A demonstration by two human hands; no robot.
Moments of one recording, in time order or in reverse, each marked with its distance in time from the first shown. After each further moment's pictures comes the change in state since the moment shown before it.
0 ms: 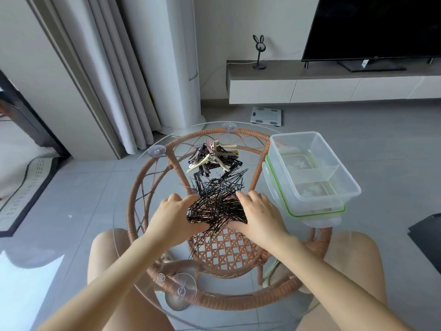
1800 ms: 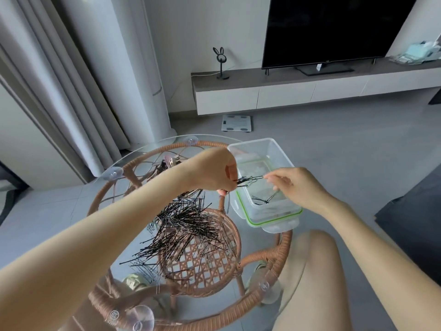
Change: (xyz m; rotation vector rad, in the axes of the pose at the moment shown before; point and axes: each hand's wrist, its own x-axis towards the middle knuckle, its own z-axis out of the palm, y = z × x) left_hand 0.080 0.166 -0.086 -0.122 -0.226 0.457; right_hand -0.006 0.156 -0.080 0.485 0.173 0.138
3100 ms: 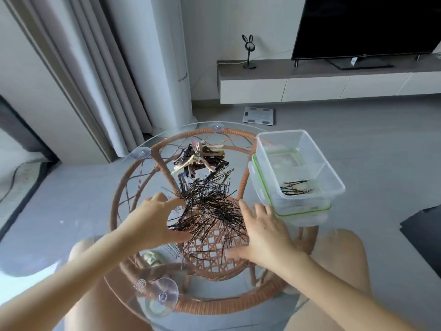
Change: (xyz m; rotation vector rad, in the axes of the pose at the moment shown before) left_hand -0.131 -0.109 0.066 0.256 -0.016 -0.387; right_hand -0.064 -0.082 0.113 -0.577 -0.284 -0.036
